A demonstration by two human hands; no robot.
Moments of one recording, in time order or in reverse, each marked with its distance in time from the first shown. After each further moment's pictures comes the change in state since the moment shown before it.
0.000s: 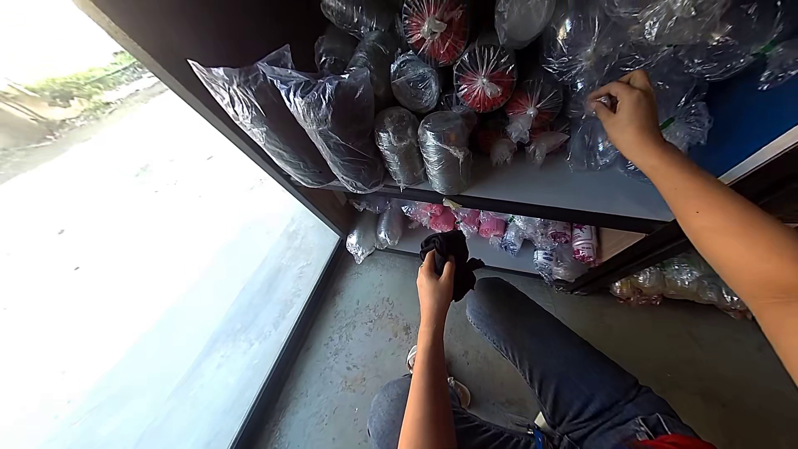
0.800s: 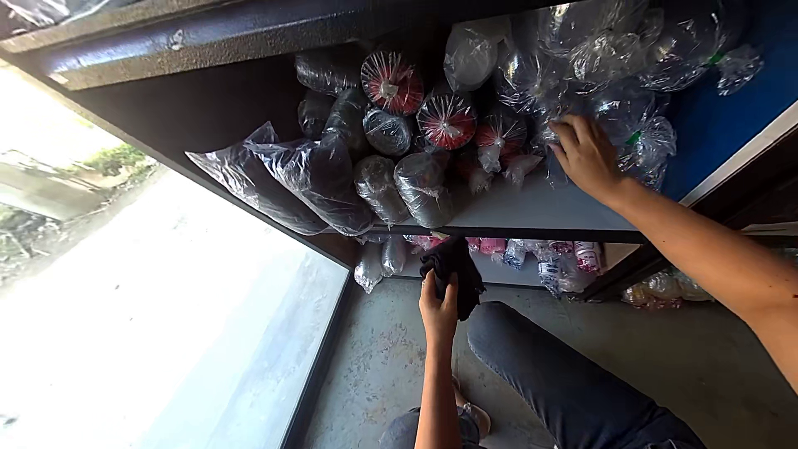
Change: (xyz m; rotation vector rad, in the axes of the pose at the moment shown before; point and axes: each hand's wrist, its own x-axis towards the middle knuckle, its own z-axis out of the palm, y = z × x) left_hand 0.000 0.040 0.026 -0.116 0.120 0.276; right_hand -0.015 0.037 0.031 -0.151 0.099 -0.350
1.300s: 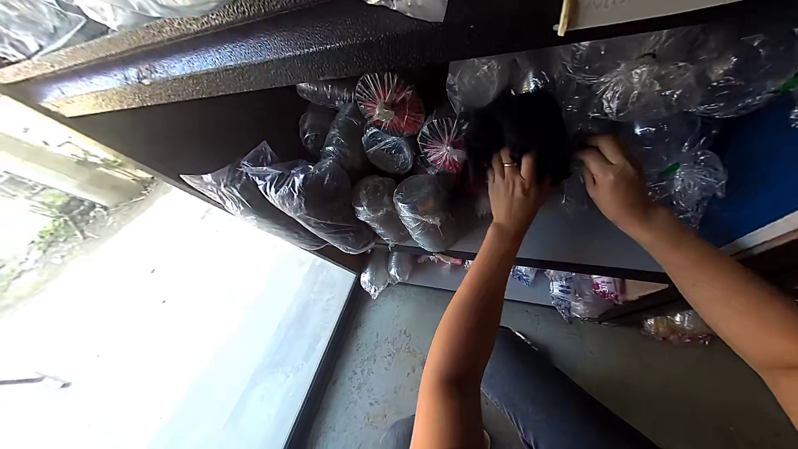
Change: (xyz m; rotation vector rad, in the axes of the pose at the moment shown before) left_hand 0.162 0.090 0.179 0.576 0.205 0.818; right_hand 0.004 0.011 0.005 0.127 0.107 -0.010
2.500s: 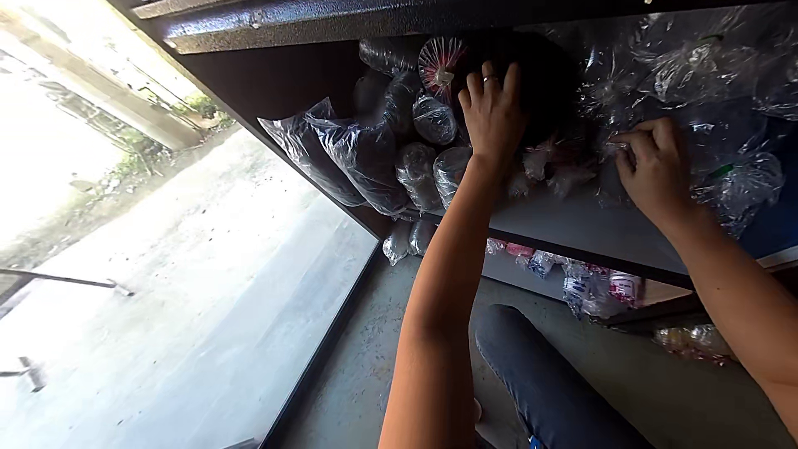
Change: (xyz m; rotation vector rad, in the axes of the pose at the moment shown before) left_hand 0.083 -0.064 -0.058 0.275 -0.056 -0.089; right_hand 0.010 -0.009 -0.003 0.037 -0.079 0.115
